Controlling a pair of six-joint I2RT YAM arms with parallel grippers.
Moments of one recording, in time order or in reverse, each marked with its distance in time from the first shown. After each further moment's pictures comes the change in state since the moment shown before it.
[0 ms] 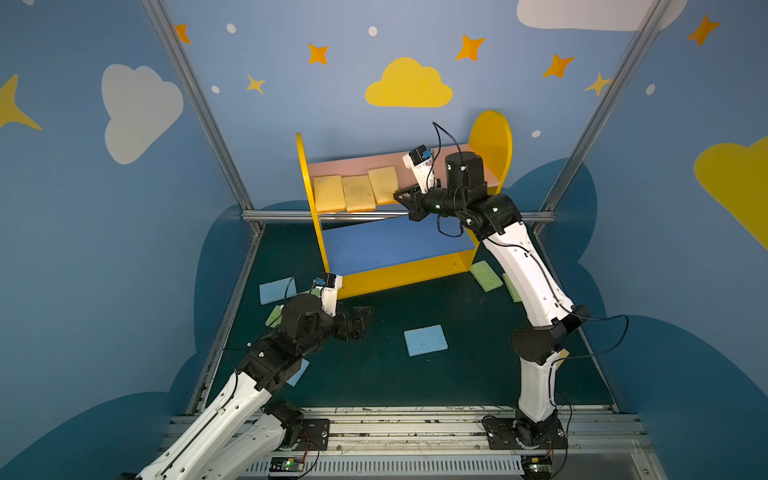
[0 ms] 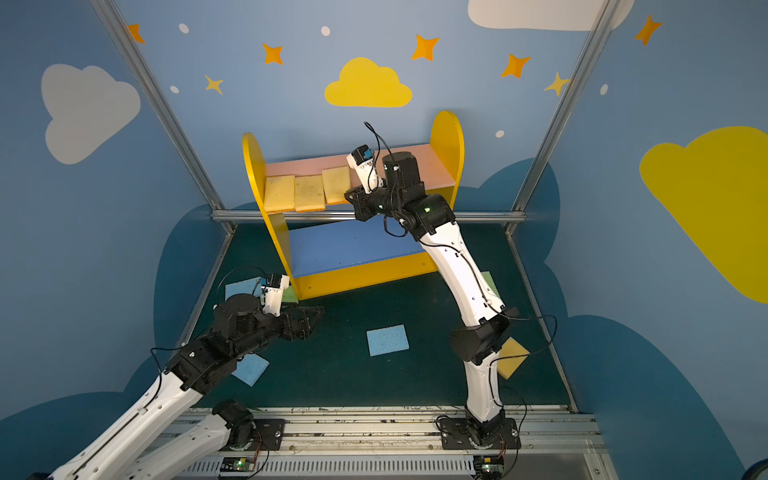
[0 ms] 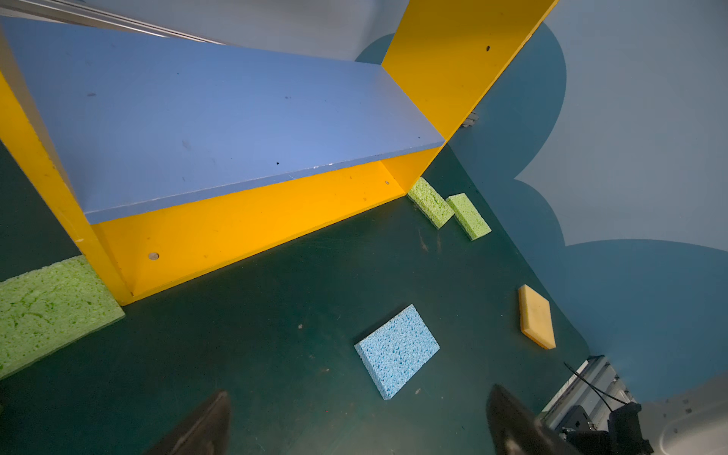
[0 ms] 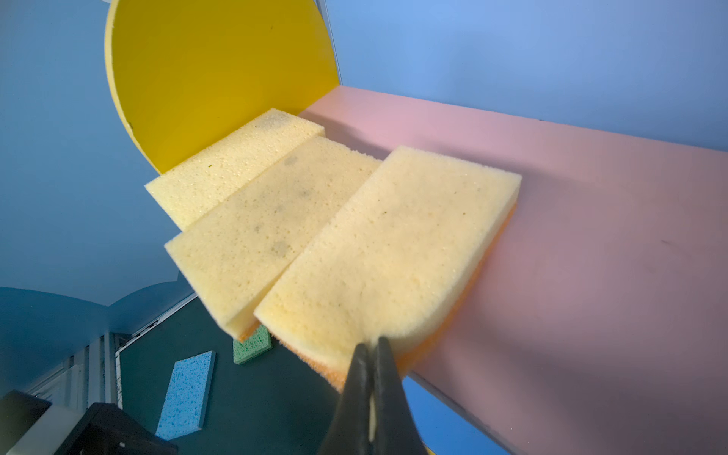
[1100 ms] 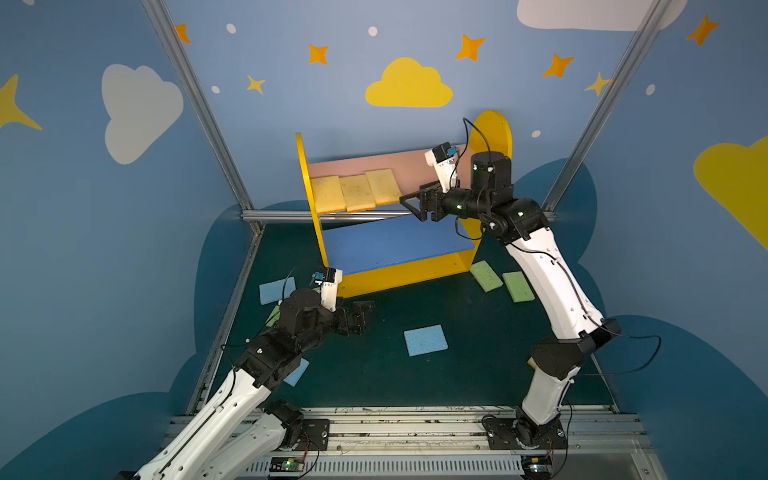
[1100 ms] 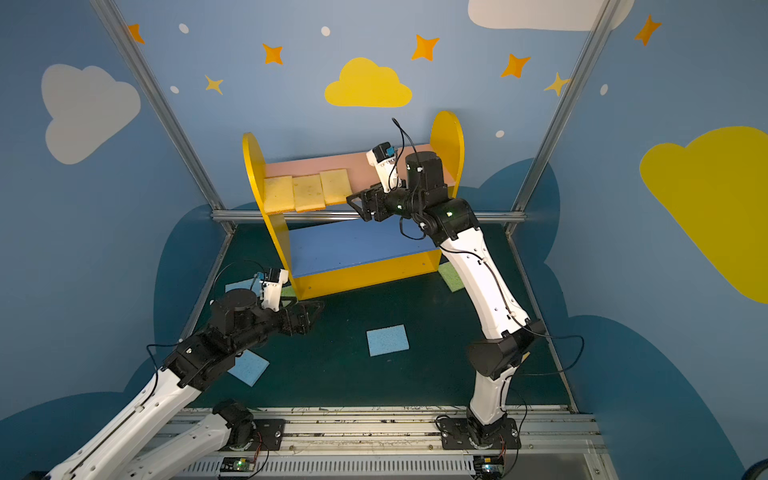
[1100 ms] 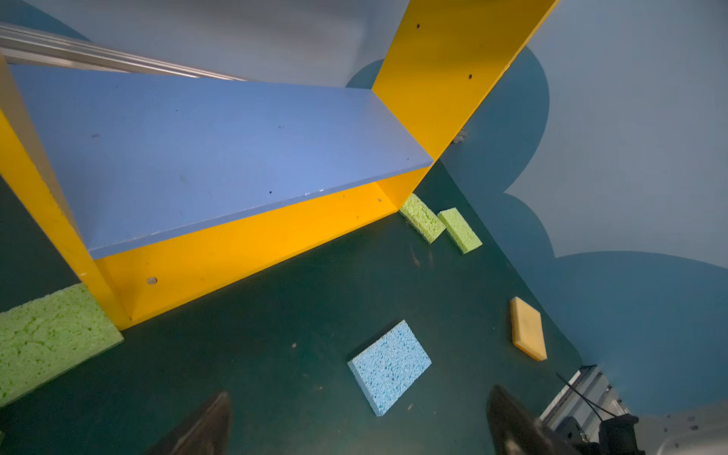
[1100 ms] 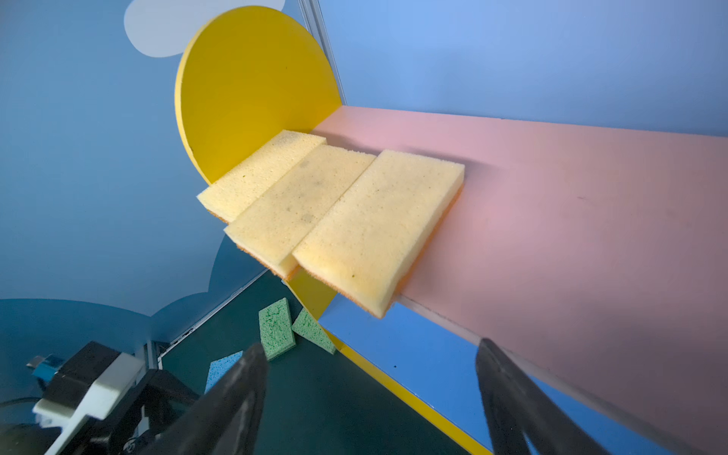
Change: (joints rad) left arm 0.000 0.048 0.072 0.010 0.000 0.010; right arm -0.083 -0.257 -0.305 0.098 -0.066 0.097
